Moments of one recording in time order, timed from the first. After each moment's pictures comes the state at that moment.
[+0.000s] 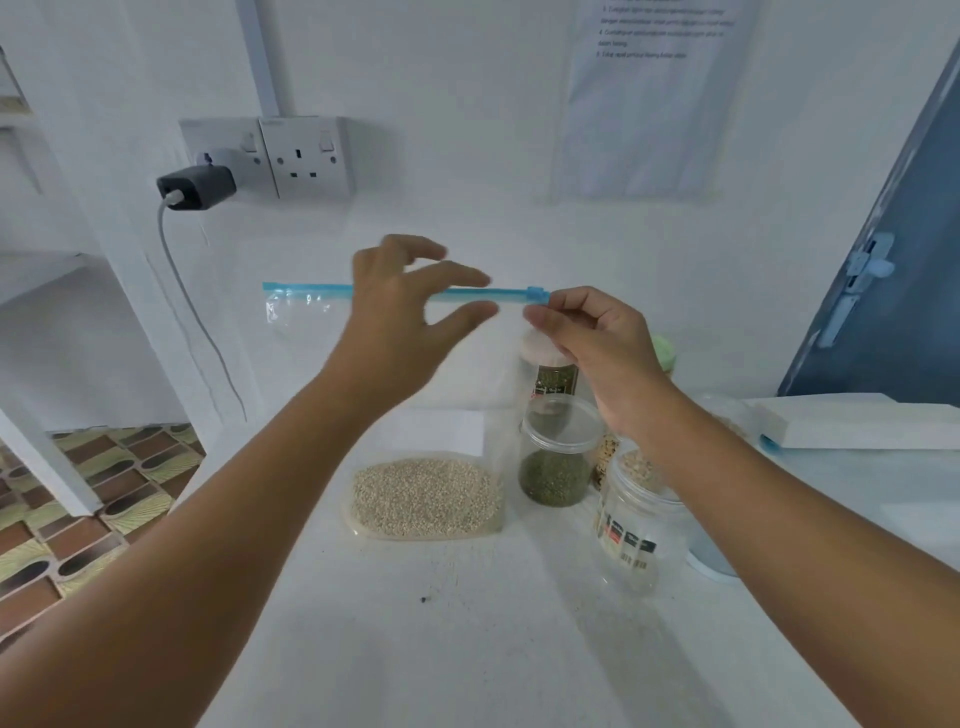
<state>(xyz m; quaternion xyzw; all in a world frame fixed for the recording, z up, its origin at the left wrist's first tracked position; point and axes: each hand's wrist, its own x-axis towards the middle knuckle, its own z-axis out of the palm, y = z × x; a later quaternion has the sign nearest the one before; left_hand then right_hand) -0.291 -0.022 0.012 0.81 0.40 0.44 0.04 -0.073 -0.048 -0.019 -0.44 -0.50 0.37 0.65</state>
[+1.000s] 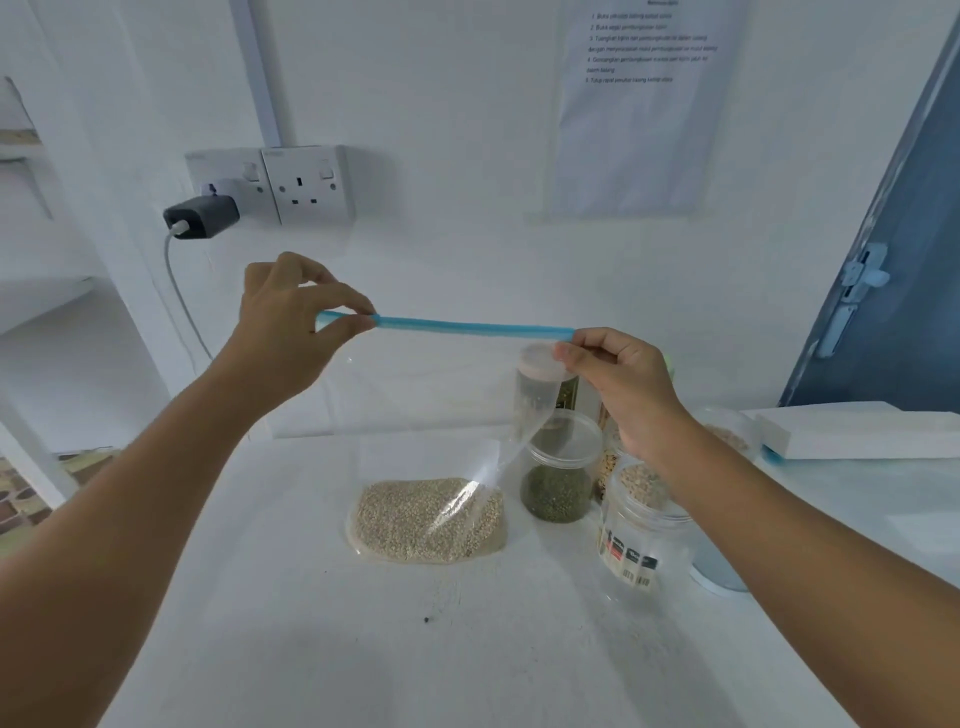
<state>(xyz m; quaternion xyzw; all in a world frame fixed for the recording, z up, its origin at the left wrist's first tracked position) -0.371 0.022 0.024 0.81 0.48 0.34 -0.07 -0.042 -0.041 -0.043 -0.50 -0.46 0.35 0.65</state>
